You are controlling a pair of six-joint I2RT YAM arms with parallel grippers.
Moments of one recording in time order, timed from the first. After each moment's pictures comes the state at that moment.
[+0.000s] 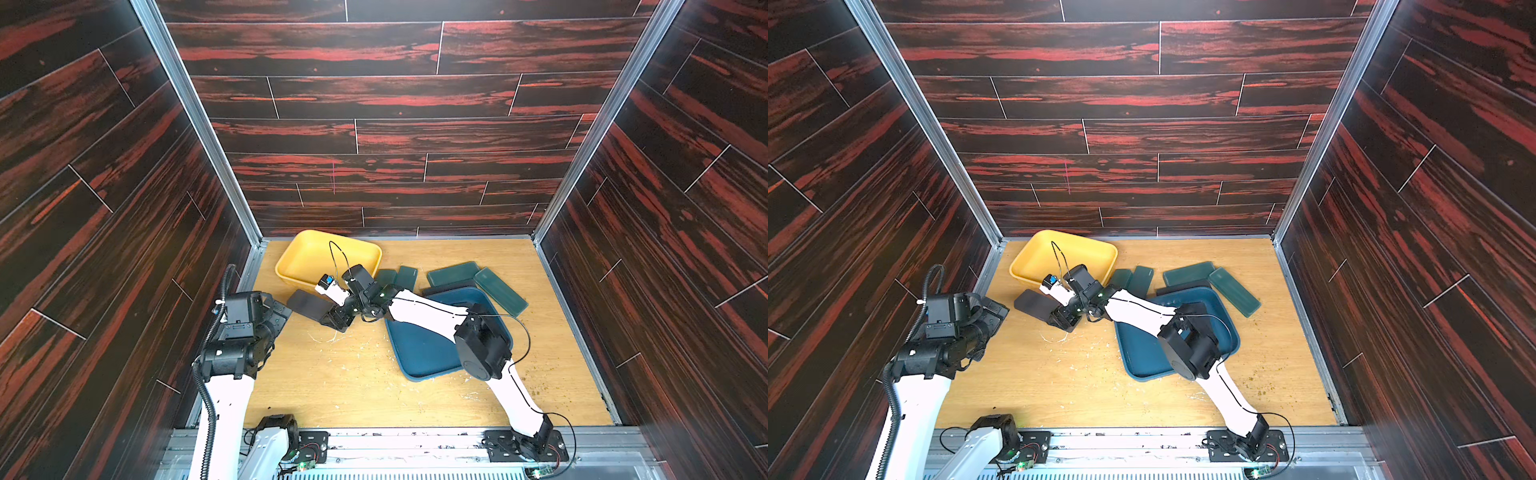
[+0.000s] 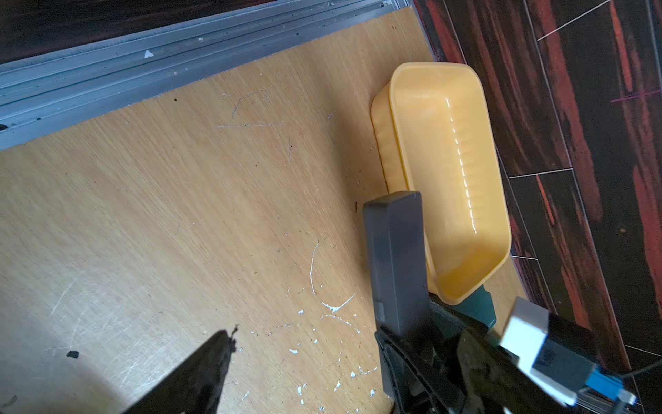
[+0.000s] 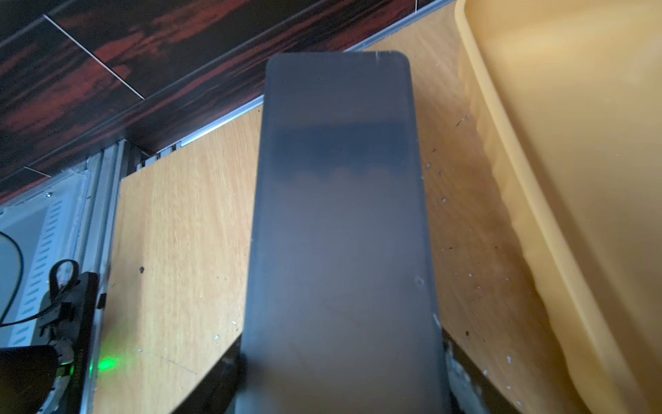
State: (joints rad) left arm 0.11 0.85 0.99 -0.95 -0.05 -0.96; right arm 0.96 2.28 1.91 -0.31 -0.38 -0.01
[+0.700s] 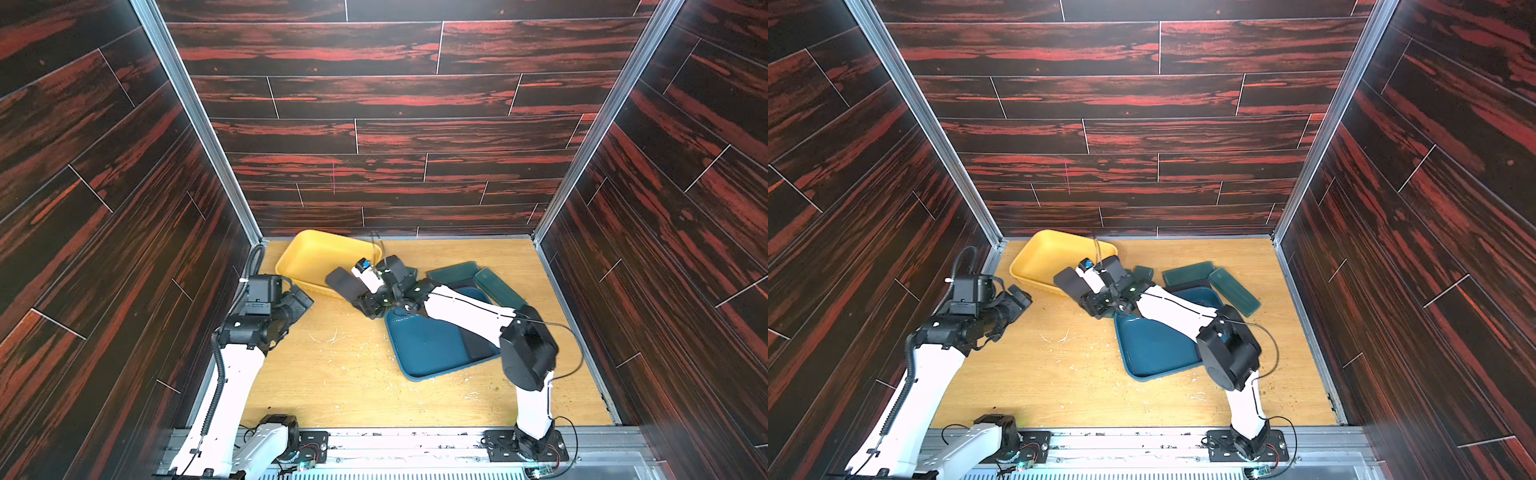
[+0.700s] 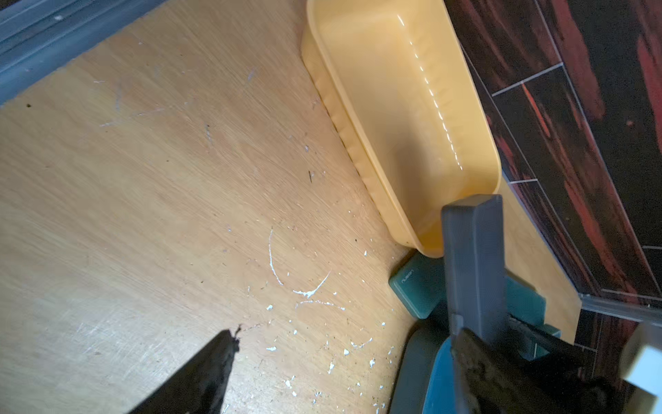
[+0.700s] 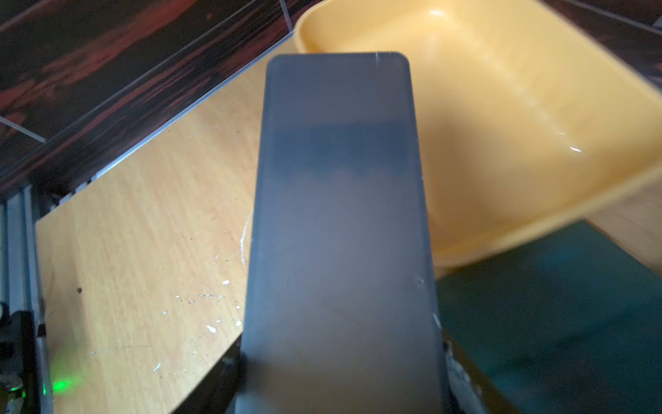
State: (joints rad) left arm -0.07 1.02 1.03 -0.84 0.00 -0.85; right arm 0.85 1.93 1.53 -0.29 -0.17 0.07
